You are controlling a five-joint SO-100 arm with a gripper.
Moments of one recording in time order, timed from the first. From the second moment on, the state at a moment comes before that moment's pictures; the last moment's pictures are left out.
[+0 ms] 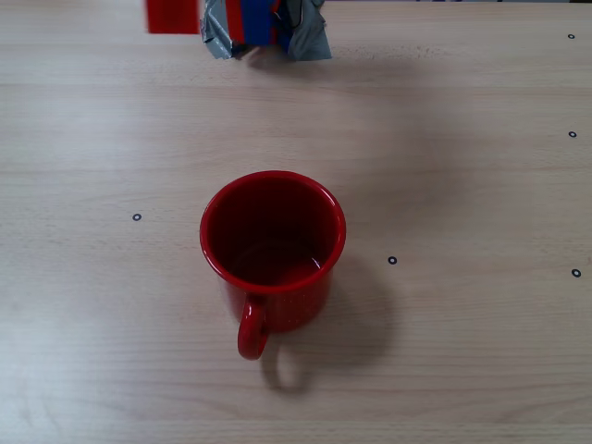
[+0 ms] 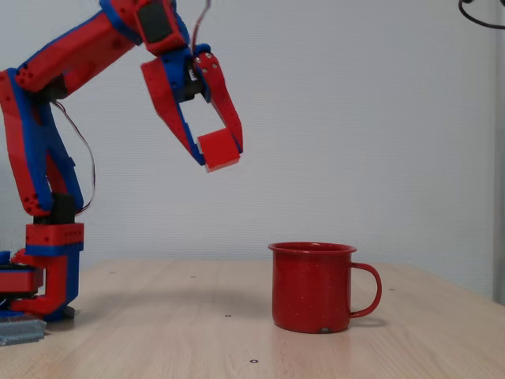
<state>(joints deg) 8.9 105.5 71.5 102.9 -13.7</state>
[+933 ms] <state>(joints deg) -4.5 64.2 41.6 102.8 -1.1</state>
